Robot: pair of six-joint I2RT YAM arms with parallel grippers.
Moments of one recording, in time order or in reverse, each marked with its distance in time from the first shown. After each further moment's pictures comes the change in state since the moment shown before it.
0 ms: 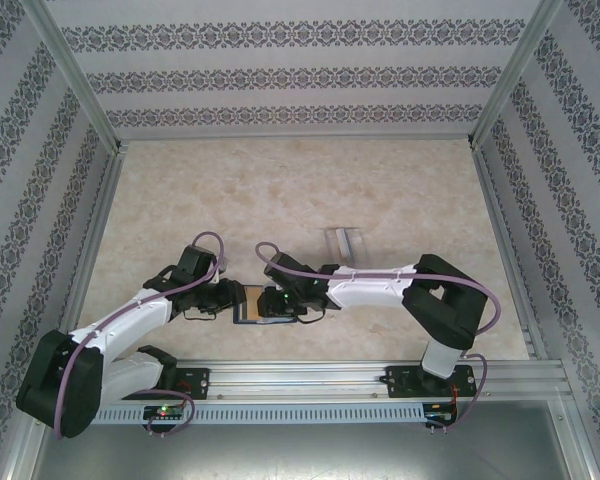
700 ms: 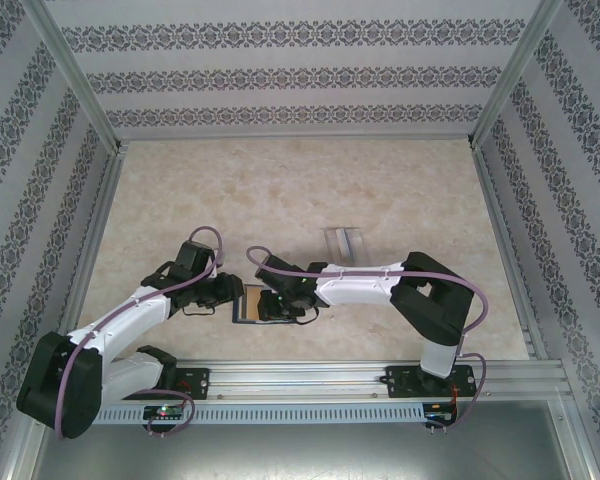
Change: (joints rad) left arm 0.022 -0.003 0.032 -0.008 -0.047 0.030; right arm 0.026 0.069 0.092 -0.138 0.033 -0.023
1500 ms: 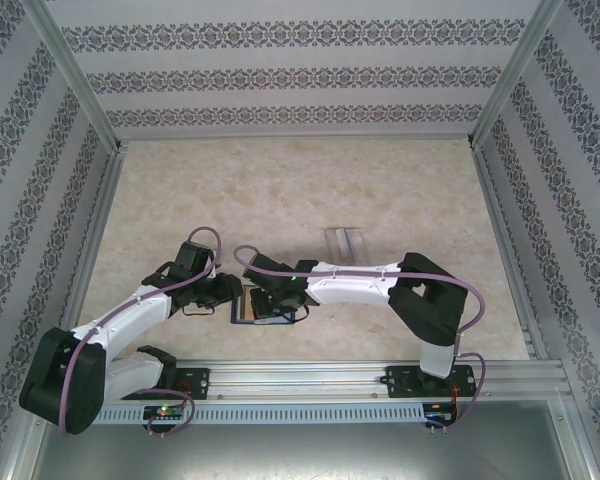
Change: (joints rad) left arm 0.018 0.026 -0.015 0.029 0.002 -0.011; right arm 0.038 0.033 0.119 -0.089 0.081 -0.055
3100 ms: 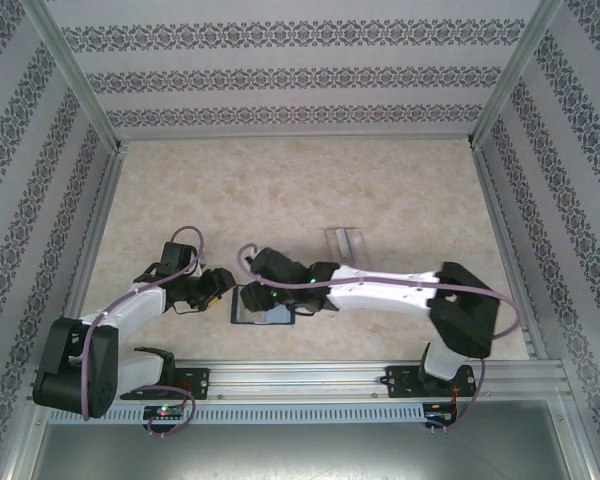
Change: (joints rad) left arm 0.192 0.071 -0.043 0.068 0.112 -0.048; right arm -0.002 -0.225 -0.081 0.136 0.150 -0.265
